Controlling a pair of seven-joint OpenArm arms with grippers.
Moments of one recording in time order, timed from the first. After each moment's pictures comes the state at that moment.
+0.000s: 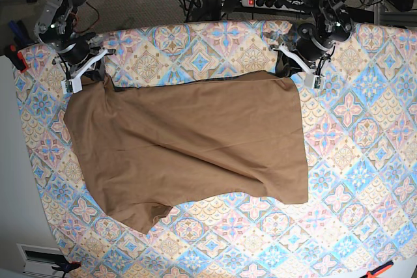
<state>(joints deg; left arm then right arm) 19.2 3.4 -29.9 96.5 -25.9 -40.8 50.4 -20.9 7.8 32.1 101.8 26.5 34.9 -52.0</state>
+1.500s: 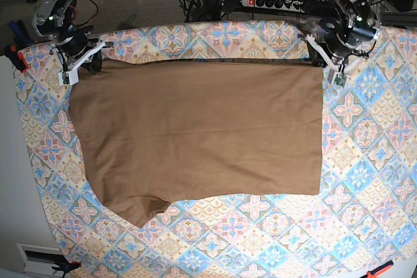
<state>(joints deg) 20.2 -0.5 -35.5 112.6 -16.8 -41.3 64.1 -22.8 5.9 35.6 103.8 26.7 34.9 -55.0</state>
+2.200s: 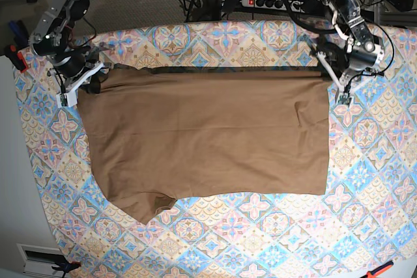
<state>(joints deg) 10.8 -1.6 -32.5 112.7 -0.7 -41.1 71.7 -13.9 5.8 35.6 103.9 26.7 35.0 -60.0</state>
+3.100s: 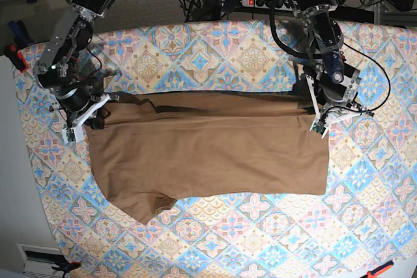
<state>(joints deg) 2.7 -1.7 -16.7 112.7 20.7 -41.3 71.4 -2.9 5.9 29.2 103.3 20.0 33.0 -59.4</state>
